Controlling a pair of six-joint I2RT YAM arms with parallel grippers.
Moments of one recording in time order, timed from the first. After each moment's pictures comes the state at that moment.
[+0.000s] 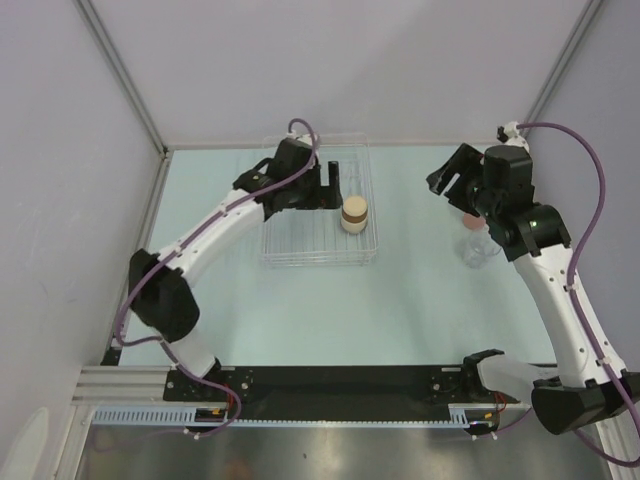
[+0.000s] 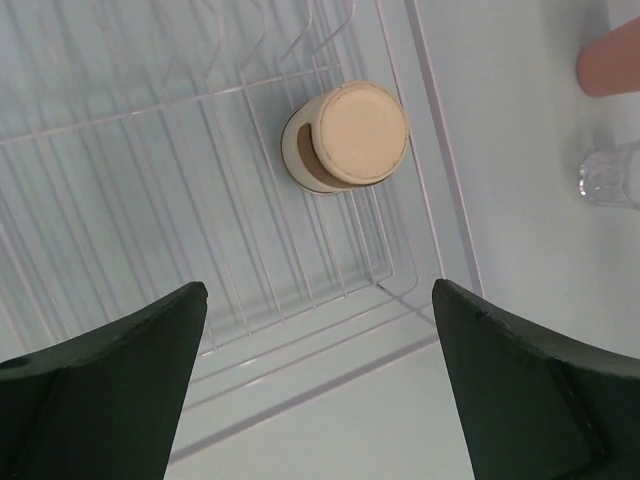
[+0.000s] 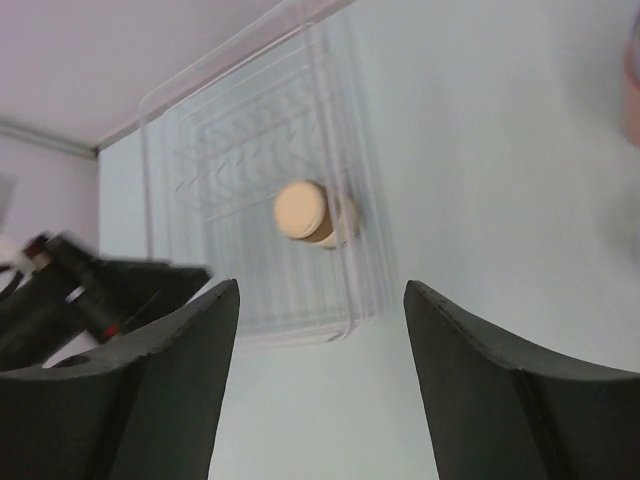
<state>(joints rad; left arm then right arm) -0.58 1.66 1.54 -0.60 -0.01 -0.47 0.25 1.15 1.41 -0.71 0.11 0.67</state>
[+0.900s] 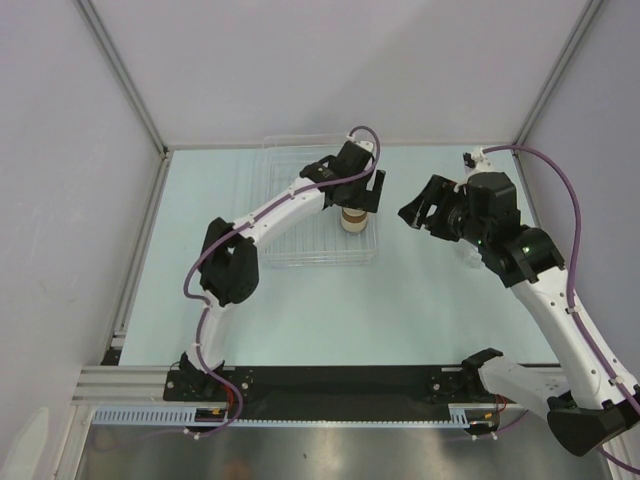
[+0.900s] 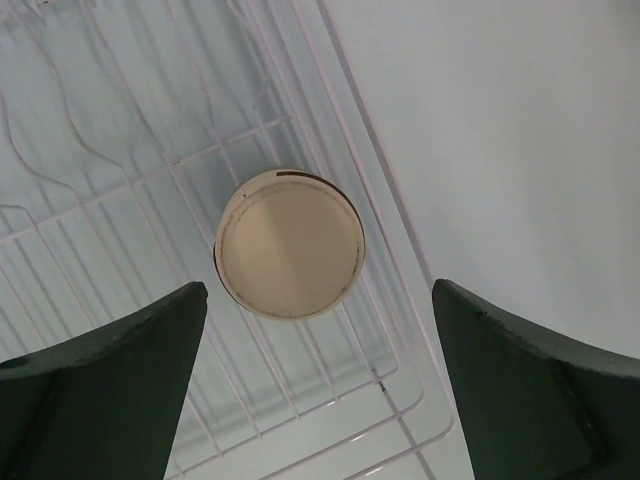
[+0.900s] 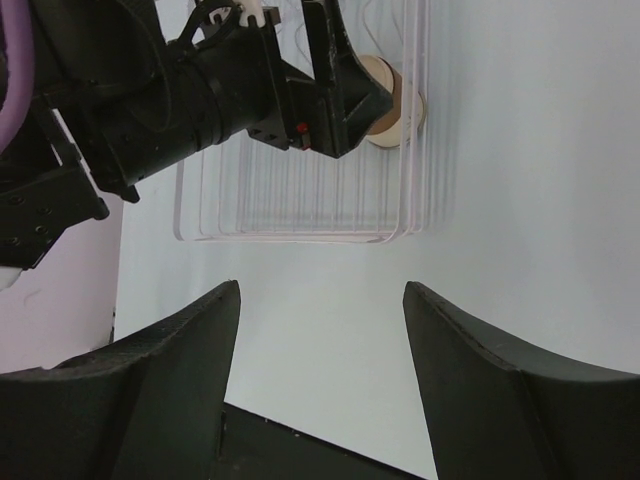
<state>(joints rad) -0.72 2.14 1.99 -0.67 -0.14 -0.35 0.42 1.02 1.26 -0.71 -0.05 0.65</state>
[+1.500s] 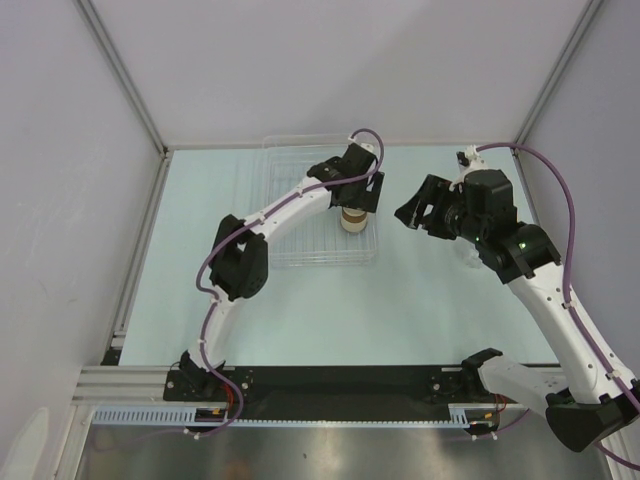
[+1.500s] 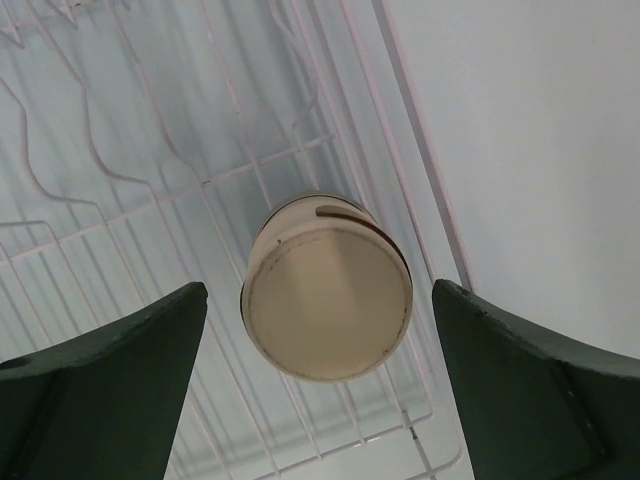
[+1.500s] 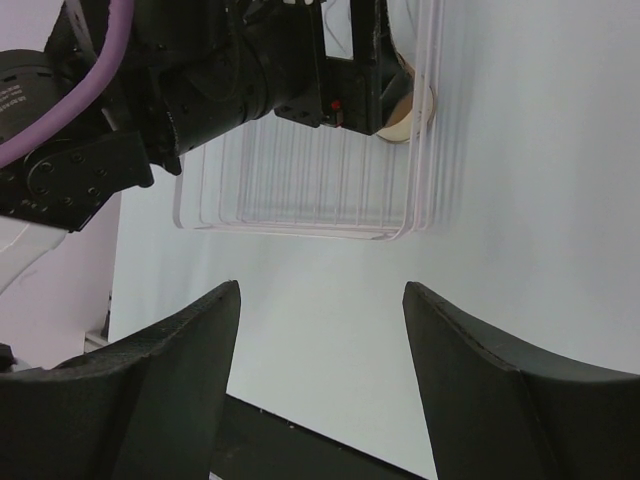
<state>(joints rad) -0.71 2.24 2.06 -0.70 -0.22 -0.34 0.42 1.05 1.27 -0.71 -0.09 0.62</state>
